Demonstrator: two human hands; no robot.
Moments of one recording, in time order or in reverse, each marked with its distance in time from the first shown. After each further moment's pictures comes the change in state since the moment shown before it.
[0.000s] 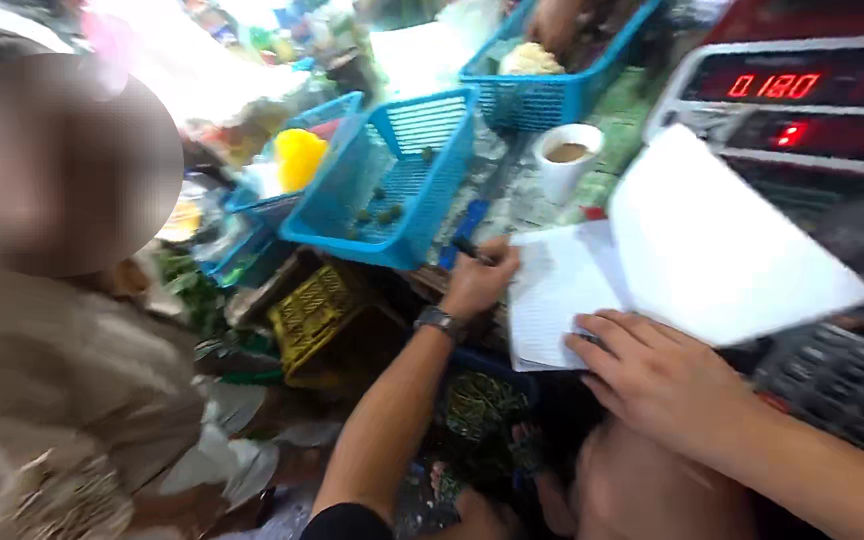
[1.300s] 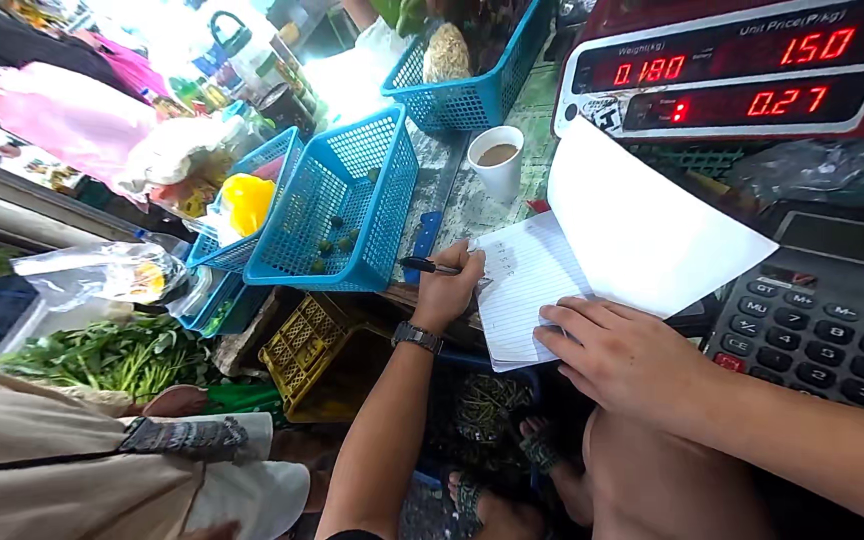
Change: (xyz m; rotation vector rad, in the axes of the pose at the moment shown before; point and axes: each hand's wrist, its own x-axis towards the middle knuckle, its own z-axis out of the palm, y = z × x) left_hand 0.017 -0.010 0.011 -0.088 -0.005 0.139; right_hand 0.001 -0.001 -0.001 -0.046 -0.079 0.025
